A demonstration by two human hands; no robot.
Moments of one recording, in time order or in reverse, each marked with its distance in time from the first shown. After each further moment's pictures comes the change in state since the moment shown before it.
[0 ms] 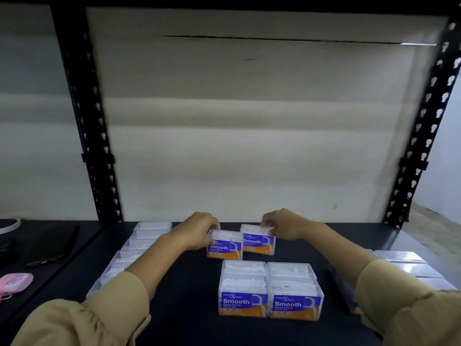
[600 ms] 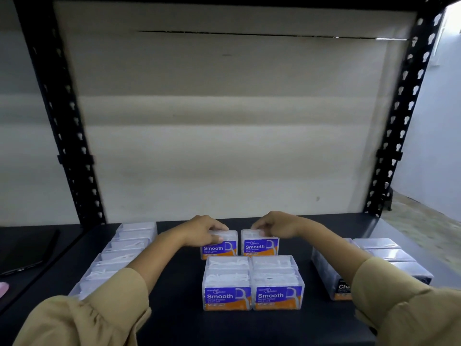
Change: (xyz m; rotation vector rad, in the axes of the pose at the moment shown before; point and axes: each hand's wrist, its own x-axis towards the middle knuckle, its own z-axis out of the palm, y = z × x) left_hand 0.007 0.035 0.003 -0.255 -0.255 0.023; right_hand -0.027 0.013 0.001 0.259 -0.142 0.026
